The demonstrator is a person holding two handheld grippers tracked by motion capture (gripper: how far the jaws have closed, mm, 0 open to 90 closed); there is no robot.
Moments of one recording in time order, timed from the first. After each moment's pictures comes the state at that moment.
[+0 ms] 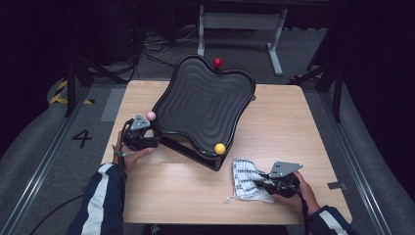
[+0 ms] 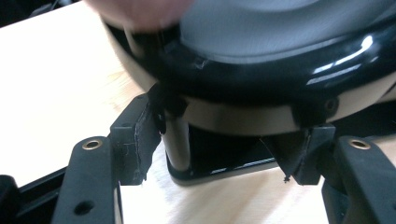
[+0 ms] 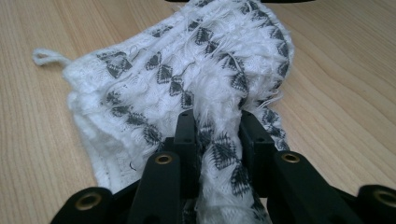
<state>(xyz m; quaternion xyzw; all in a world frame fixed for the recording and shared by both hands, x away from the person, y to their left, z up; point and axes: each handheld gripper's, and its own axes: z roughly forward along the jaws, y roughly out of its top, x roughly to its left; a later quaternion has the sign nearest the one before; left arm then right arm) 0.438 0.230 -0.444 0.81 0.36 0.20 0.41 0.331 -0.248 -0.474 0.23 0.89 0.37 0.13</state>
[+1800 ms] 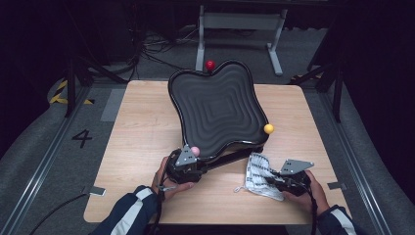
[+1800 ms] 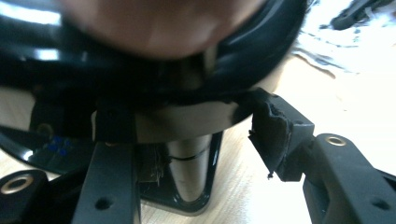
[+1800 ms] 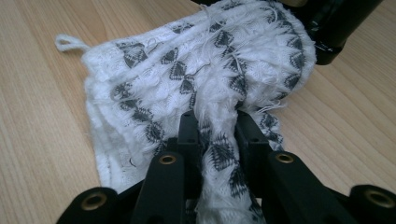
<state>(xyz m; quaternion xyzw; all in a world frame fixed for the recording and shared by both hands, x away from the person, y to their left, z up) 0.357 0.103 -0.458 0.85 0.27 0.13 0.43 0.335 -0.277 -0.471 0.27 0.89 0.35 0.14</state>
